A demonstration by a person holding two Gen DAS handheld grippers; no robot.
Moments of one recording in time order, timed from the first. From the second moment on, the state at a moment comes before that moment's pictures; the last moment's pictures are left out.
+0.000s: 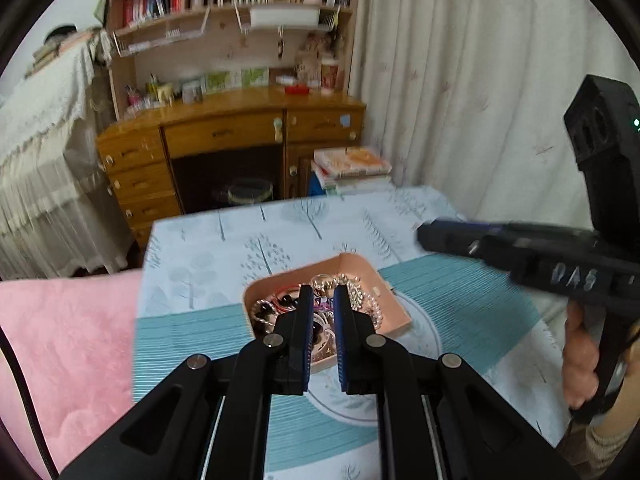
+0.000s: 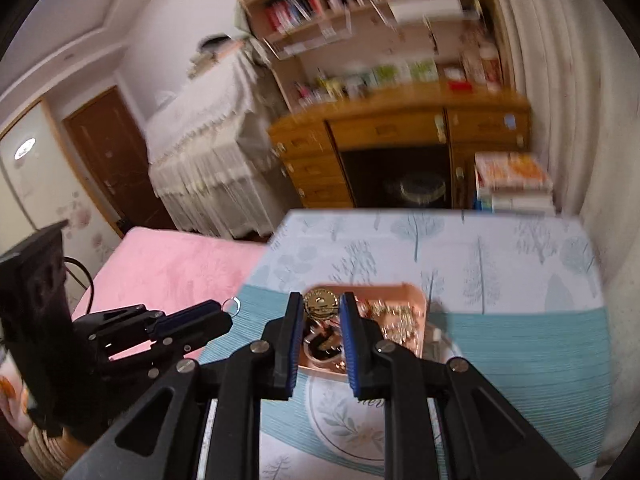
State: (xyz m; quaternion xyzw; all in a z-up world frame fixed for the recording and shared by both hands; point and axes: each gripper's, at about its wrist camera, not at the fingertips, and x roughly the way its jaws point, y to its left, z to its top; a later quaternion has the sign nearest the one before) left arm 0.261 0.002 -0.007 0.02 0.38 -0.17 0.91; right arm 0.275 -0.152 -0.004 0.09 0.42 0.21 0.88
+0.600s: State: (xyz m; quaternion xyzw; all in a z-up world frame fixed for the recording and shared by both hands) left arm 0.309 -0.003 -0.082 -0.01 0.46 -0.15 0.87; right arm 0.299 -0.161 -0.087 0.15 0.50 0.21 0.83
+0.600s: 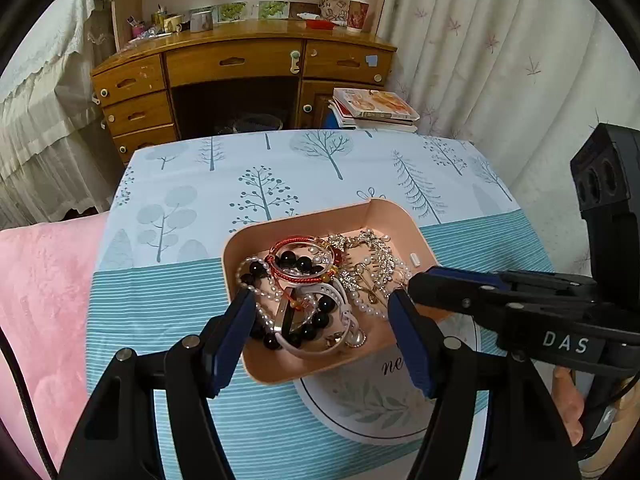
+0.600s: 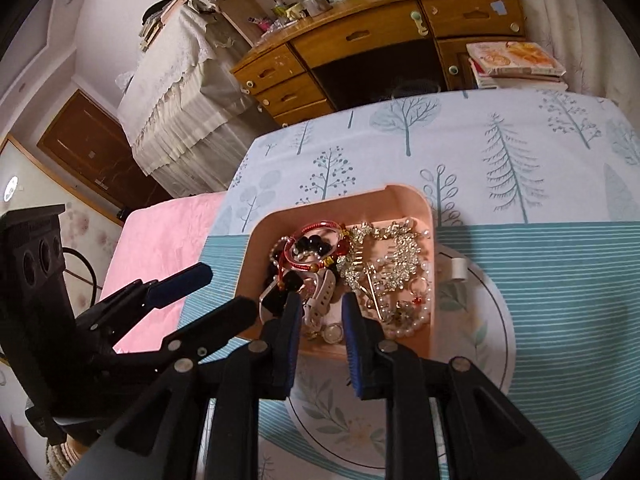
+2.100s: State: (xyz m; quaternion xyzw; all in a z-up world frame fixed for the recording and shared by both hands) left arm 0.050 -0.028 -0.021 -0.03 0.41 -0.02 0.91; right arm 0.029 -0.199 -0.012 0.10 0.40 0.08 0.91
